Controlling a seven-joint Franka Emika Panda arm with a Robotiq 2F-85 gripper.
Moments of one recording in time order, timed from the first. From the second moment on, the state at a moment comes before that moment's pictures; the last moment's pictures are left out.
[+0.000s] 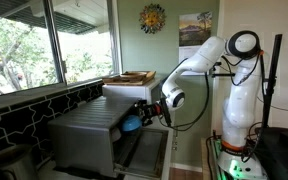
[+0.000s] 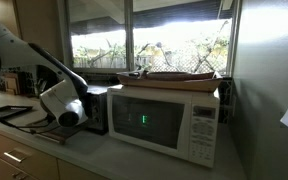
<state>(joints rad) -0.03 -0.22 0.01 -2.71 2.07 1.93 -0.65</state>
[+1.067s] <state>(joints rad) -0.03 -0.30 0.03 -2.69 2.16 1.86 -0.46</state>
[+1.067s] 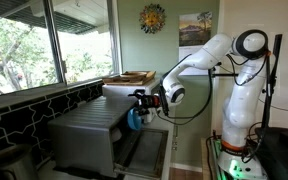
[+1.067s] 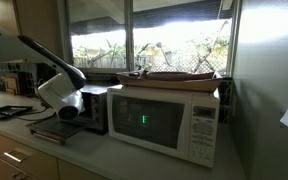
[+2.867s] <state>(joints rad) -0.13 -0.20 -0.08 -2.75 1.90 1.42 -0.73</state>
